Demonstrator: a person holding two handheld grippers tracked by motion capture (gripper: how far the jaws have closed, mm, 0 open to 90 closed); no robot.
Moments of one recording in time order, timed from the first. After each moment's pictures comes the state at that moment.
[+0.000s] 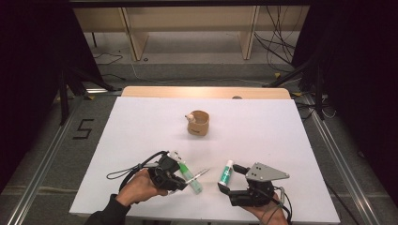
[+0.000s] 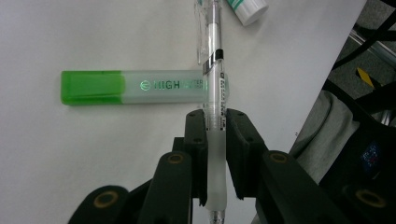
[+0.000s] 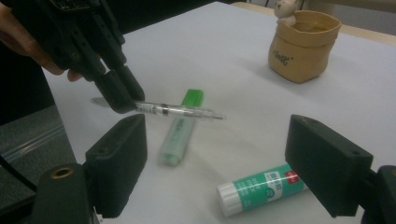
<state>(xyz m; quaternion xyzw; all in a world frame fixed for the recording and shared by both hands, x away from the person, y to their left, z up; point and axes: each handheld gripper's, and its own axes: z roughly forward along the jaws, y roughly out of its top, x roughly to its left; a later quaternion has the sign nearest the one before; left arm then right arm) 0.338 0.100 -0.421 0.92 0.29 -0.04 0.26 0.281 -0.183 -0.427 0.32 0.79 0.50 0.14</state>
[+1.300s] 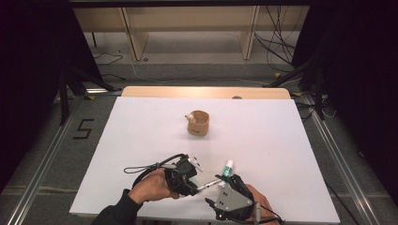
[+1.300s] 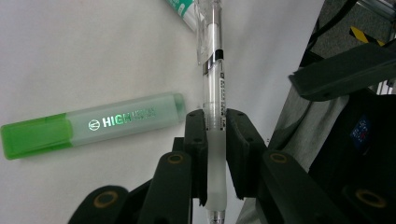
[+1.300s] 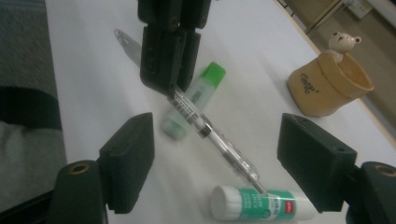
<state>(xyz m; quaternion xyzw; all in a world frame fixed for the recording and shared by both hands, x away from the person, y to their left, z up) 0.332 0.058 -0.414 0.95 0.22 -0.05 0.22 0.253 -0.131 -0.440 0.11 0.88 0.36 0.29</state>
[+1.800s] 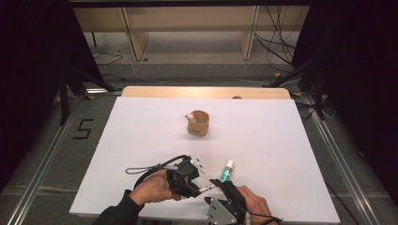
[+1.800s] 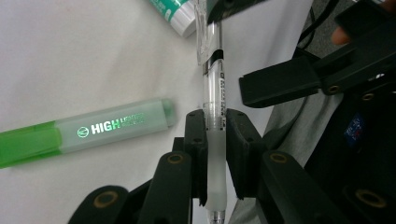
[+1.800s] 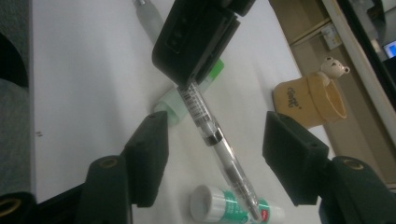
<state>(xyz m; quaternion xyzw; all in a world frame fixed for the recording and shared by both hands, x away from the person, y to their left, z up) 0.327 0.052 -0.410 0.95 0.21 -0.05 0.22 0.243 -0.116 -0.457 0.02 0.88 0.29 0.38</state>
